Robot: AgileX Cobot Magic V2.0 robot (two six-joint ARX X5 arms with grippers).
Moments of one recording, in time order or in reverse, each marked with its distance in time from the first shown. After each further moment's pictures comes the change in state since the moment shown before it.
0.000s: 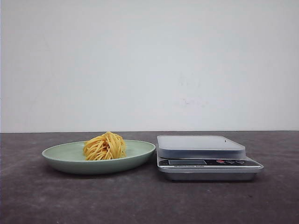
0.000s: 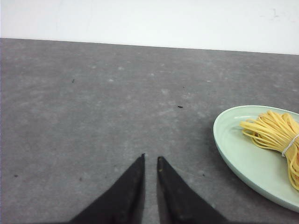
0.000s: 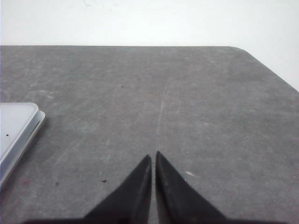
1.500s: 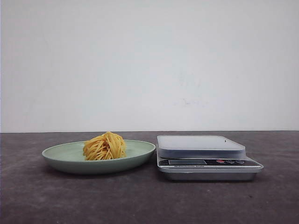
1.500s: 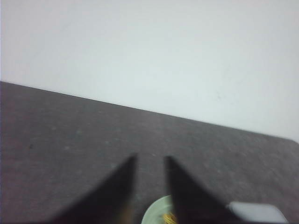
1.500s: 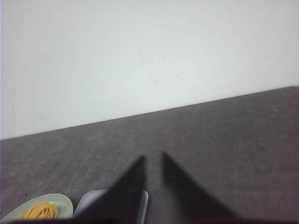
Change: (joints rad) left arm 0.000 0.444 0.665 -0.148 0.110 -0.202; right arm 0.002 0.214 0.565 -0.221 -0.219 0.253
